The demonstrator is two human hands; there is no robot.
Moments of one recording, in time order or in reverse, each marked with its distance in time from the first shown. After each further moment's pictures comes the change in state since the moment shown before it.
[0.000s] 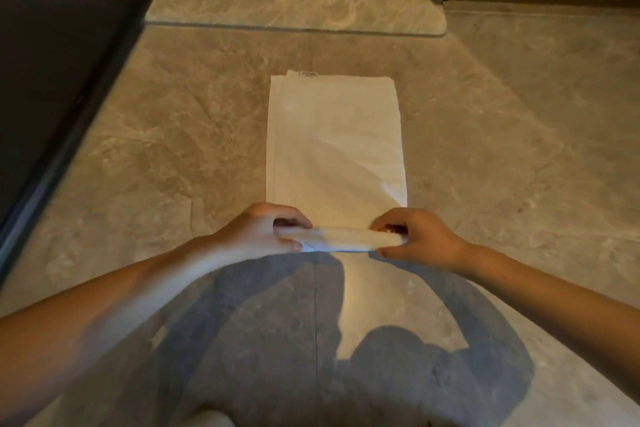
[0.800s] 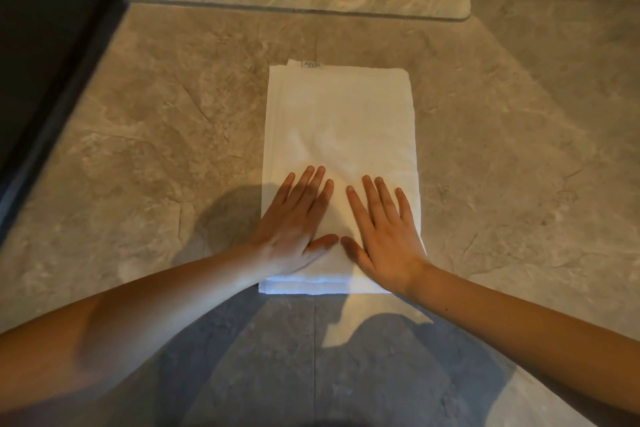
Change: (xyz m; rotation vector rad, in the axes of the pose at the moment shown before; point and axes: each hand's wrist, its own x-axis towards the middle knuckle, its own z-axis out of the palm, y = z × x) left_hand 0.049 0.000 0.037 0.835 0.124 0.154; right_hand 0.047 -0.005 0.060 -0.618 0.148 0.034
